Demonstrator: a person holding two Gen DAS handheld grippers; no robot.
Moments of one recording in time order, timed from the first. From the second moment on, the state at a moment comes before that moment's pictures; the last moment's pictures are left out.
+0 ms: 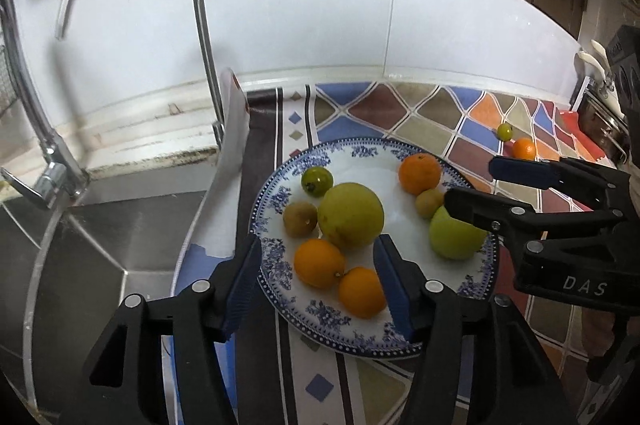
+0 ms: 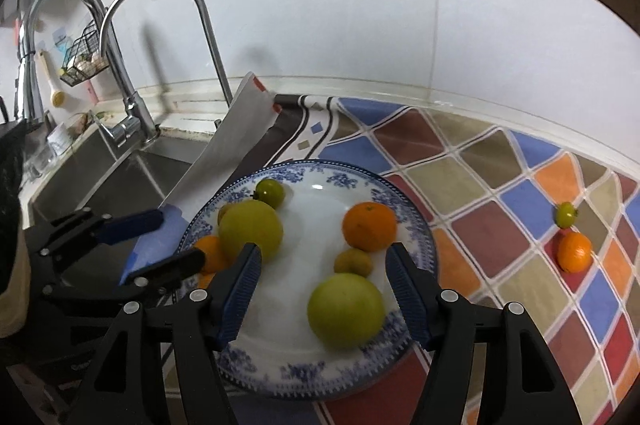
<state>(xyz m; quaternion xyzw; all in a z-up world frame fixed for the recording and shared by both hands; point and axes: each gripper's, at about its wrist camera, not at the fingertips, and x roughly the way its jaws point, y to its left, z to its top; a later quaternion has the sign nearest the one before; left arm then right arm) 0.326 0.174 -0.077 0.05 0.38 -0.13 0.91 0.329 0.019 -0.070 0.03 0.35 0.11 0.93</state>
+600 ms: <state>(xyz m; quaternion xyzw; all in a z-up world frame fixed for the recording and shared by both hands) 0.262 0.147 -0.028 0.06 0.31 -0.10 0.94 0.245 -0.014 -0.030 0.01 0.28 0.06 0.96</state>
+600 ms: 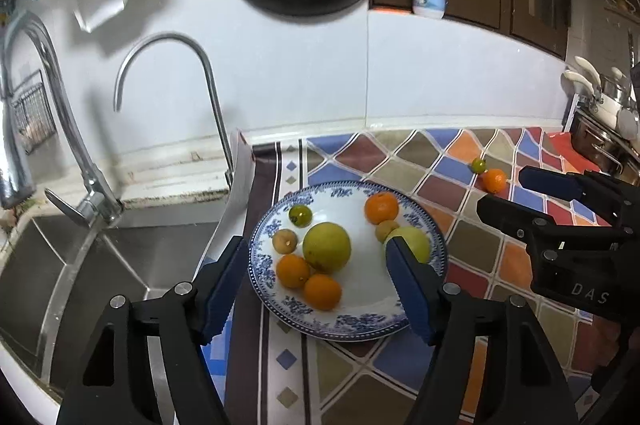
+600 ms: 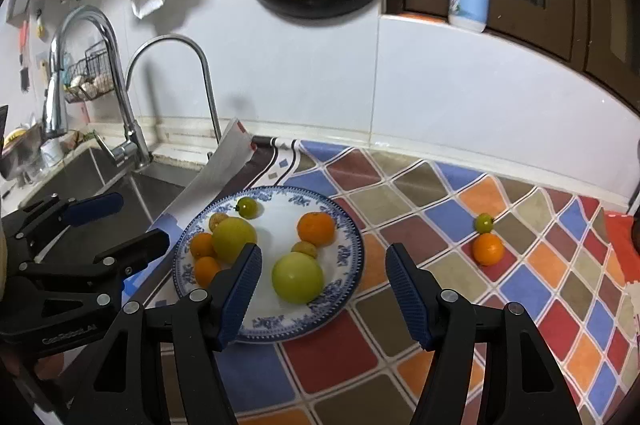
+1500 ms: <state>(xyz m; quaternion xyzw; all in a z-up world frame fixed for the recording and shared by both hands) 0.206 0.047 0.002 0.04 0.26 -0.08 0.96 0.184 -0.112 -0.017 0.00 0.24 0.06 0.97</state>
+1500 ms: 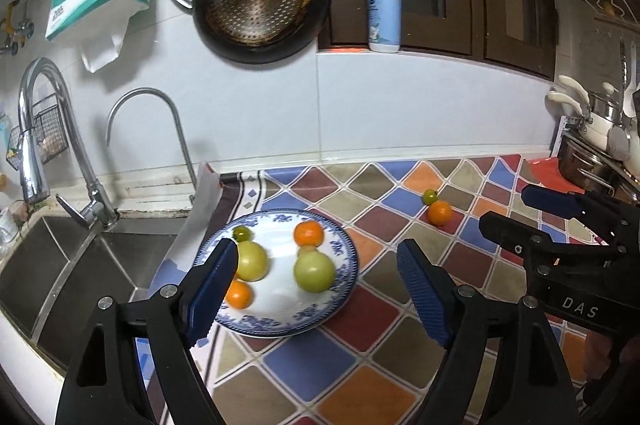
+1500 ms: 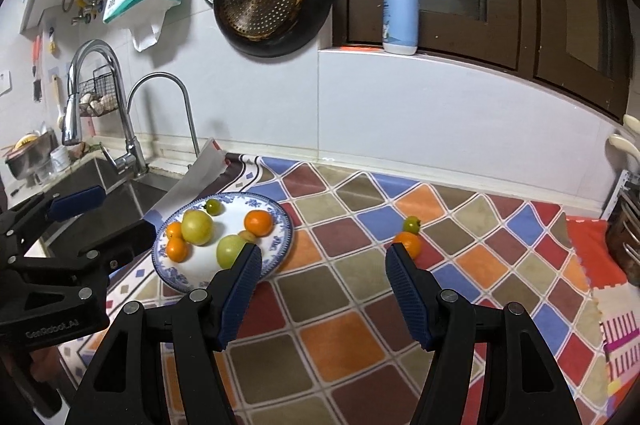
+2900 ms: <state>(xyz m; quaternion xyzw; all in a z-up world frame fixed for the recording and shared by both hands) 0.337 -0.099 -0.052 0.08 0.33 -0.21 0.92 0.266 -0.246 -0.069 0.02 0.28 0.00 0.96</state>
